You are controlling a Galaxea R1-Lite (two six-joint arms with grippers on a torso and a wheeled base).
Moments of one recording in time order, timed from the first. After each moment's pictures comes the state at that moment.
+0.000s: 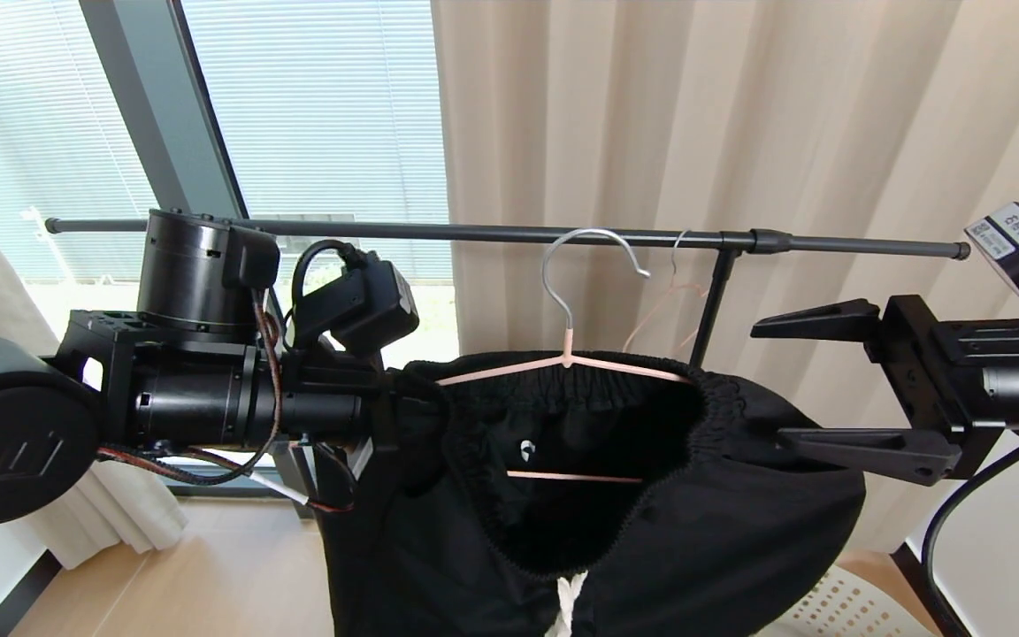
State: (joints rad) left arm -0.47 1.63 -0.96 -0.17 -0.58 0.58; right arm 0.13 1.46 -0.91 -0.05 1.07 -0.53
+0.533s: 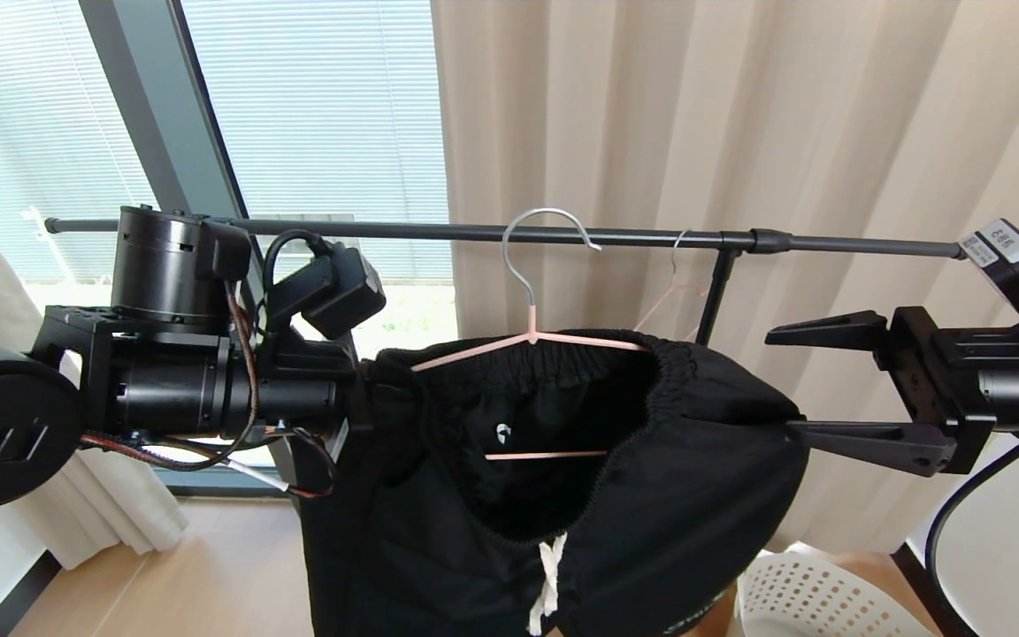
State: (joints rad) left arm -0.40 1.62 -0.96 -0.17 -0.62 0.52; right arm 0.04 1.50 -0.89 -0.05 1.09 -0.53
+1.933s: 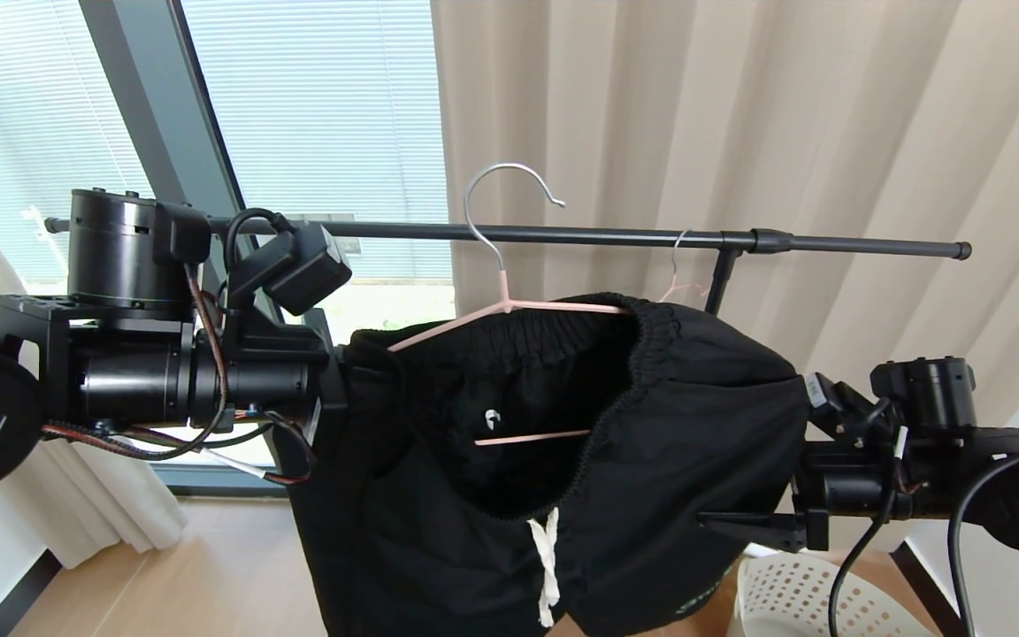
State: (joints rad) left arm -0.35 1.59 -0.96 -0.17 -0.65 0.45; right arm 0.07 1.88 -0.62 -0.52 1.02 -0.56
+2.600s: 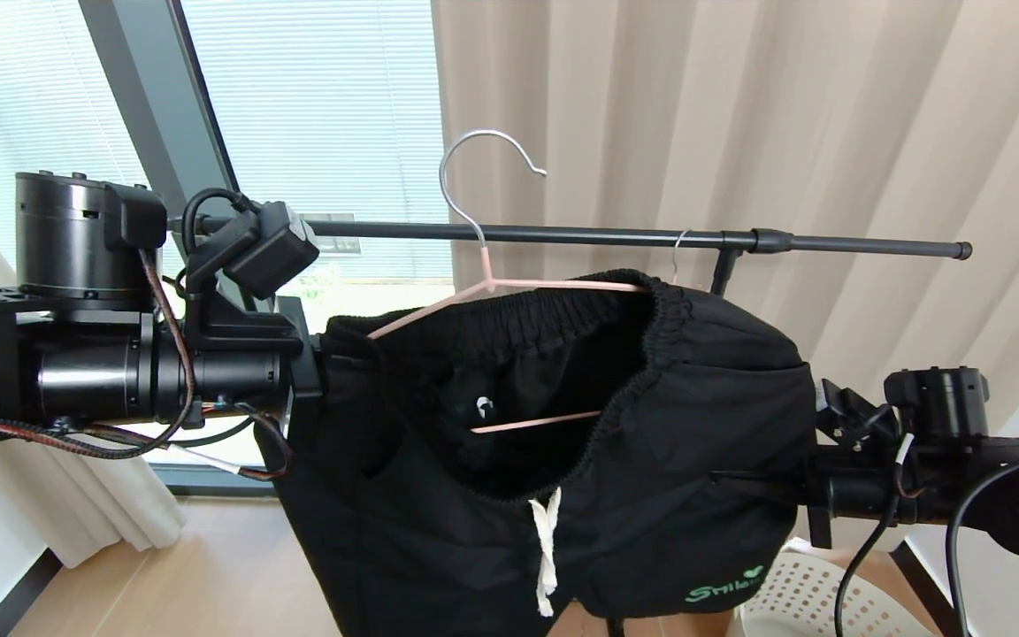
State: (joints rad) left arm -0.33 1.54 -0.95 -0.17 -0.67 0.41; right arm 0.01 1.90 -0.59 -0.58 0.95 -0.57
